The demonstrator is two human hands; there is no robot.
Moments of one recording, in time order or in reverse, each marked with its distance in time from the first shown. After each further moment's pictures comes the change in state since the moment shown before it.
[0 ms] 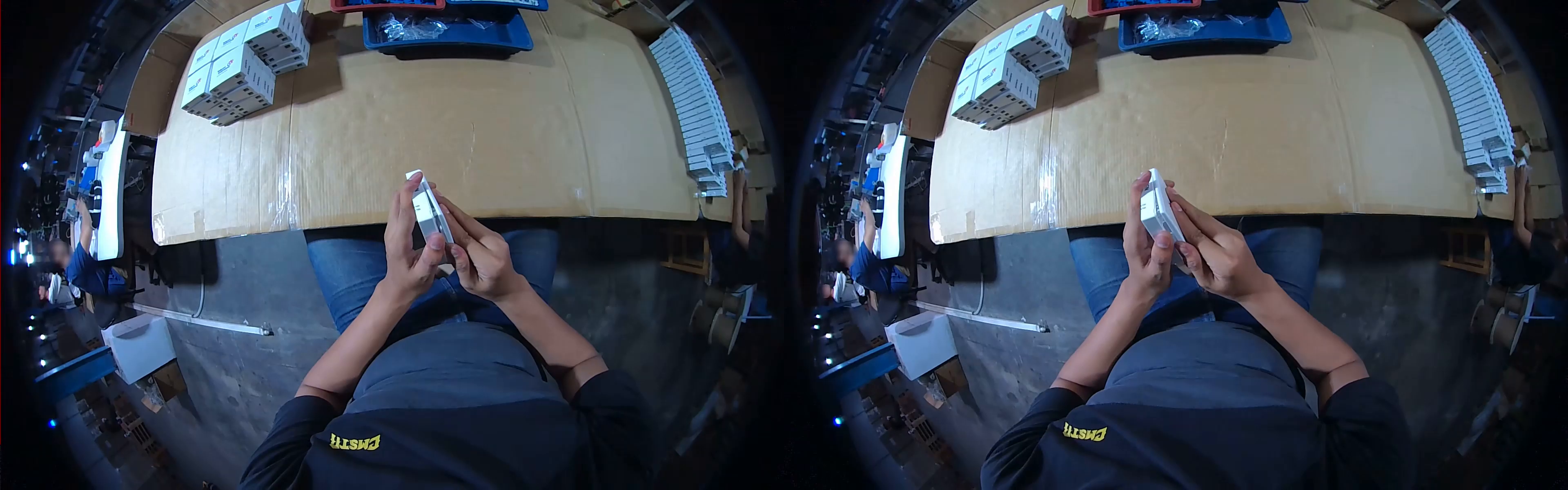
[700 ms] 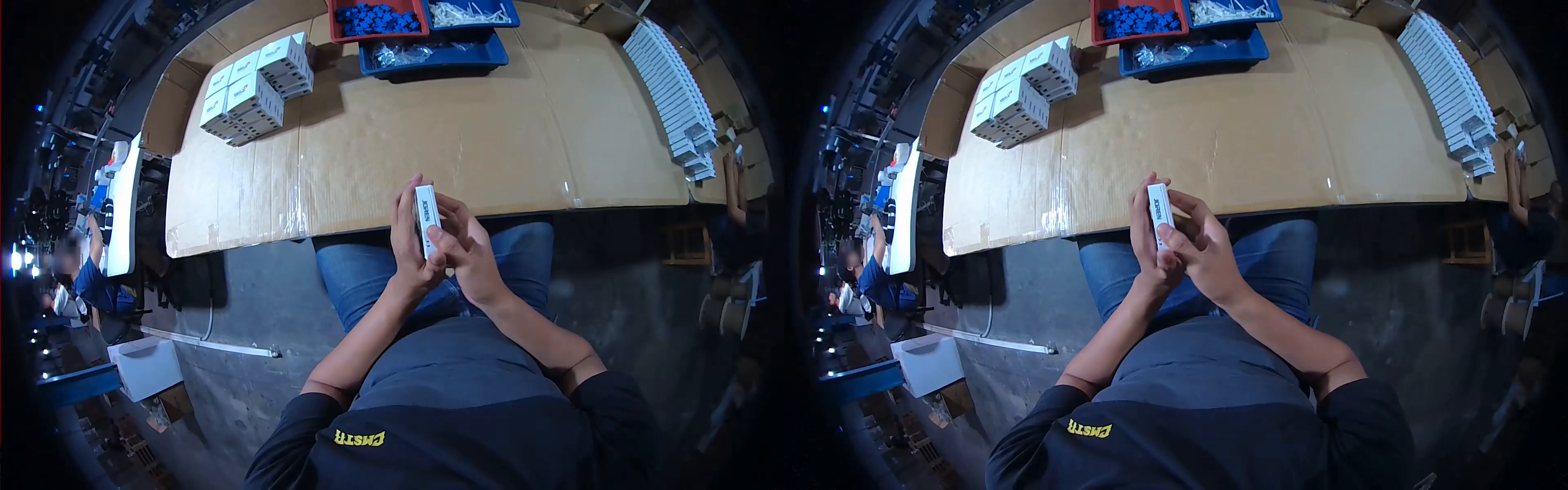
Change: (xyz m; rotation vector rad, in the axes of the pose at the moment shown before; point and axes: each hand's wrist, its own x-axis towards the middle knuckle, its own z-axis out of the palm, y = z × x) left_hand 0.000 0.028 0.013 0.090 0.068 0.198; right_hand 0.008 -0.064 0.016 0.990 0.282 0.709
